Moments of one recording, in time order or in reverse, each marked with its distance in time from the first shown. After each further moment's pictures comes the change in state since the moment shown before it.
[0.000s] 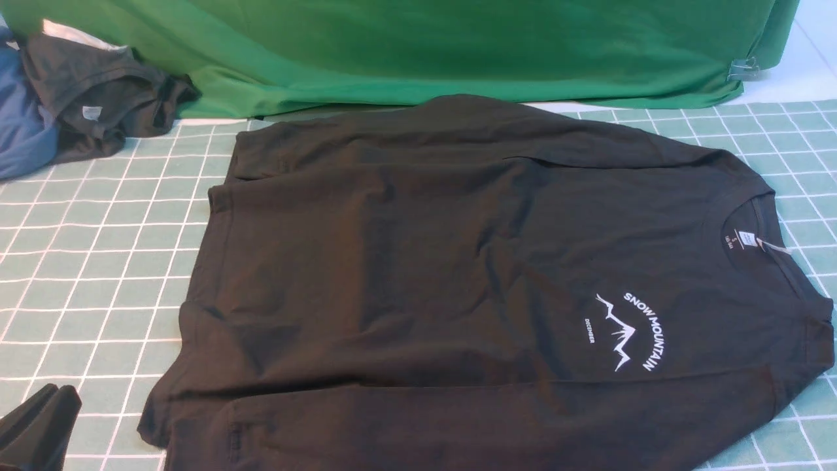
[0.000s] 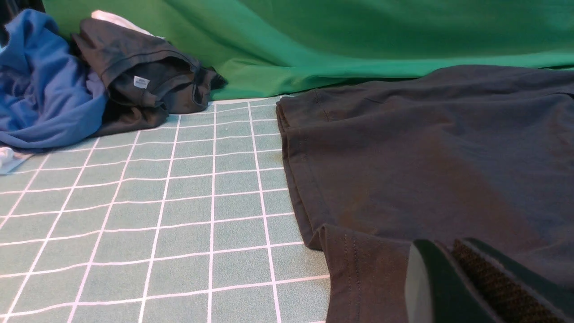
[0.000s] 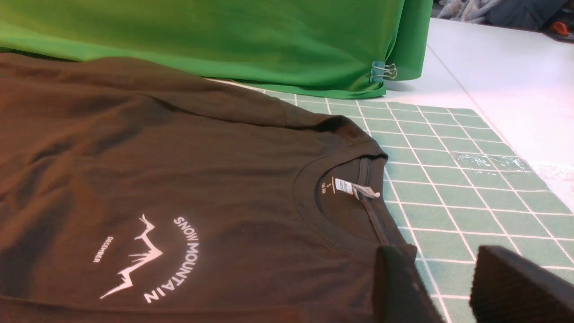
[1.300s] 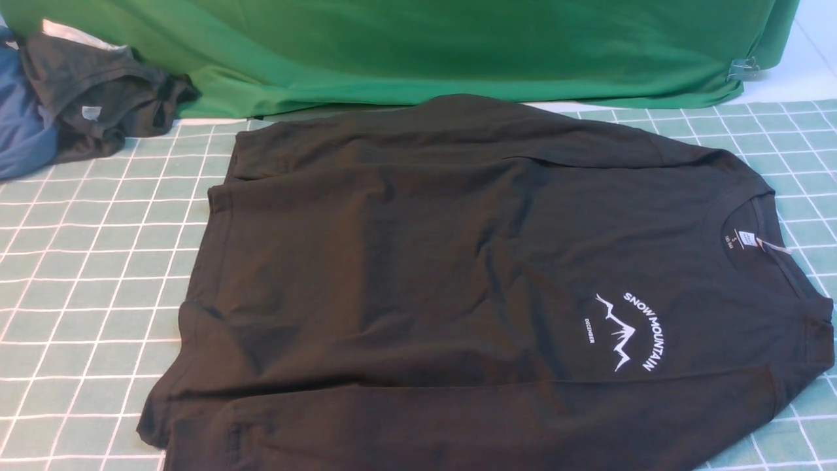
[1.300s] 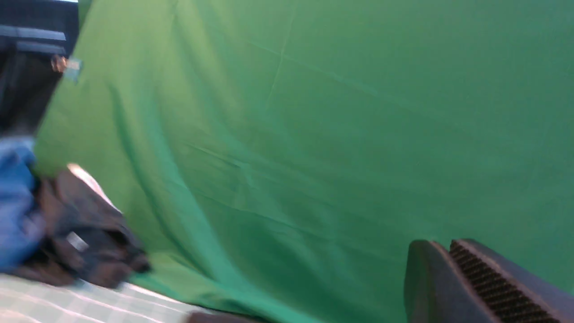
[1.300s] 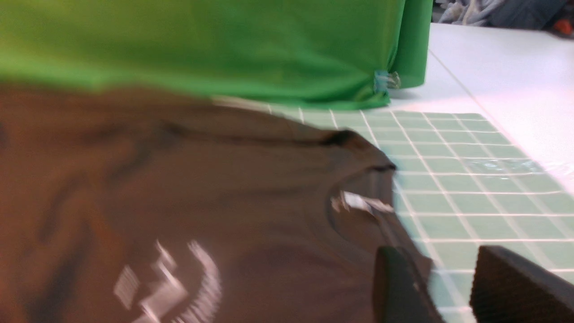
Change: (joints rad) right arm 0.000 0.000 0.000 0.114 -0.078 0.118; left arm 0.000 0.000 0.000 -0.203 -0.504 -0.356
